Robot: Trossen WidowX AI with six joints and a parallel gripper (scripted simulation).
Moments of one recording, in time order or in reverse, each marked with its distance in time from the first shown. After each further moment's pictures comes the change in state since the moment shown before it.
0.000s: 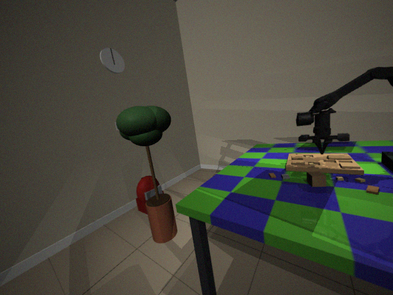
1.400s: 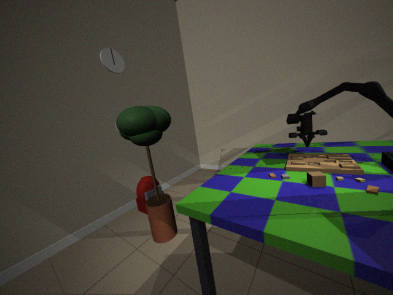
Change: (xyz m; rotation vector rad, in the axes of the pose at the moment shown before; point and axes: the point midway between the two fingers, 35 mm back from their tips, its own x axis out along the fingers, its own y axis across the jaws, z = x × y) arm 0.005 0.090 0.193 -0.365 -0.010 -0.008
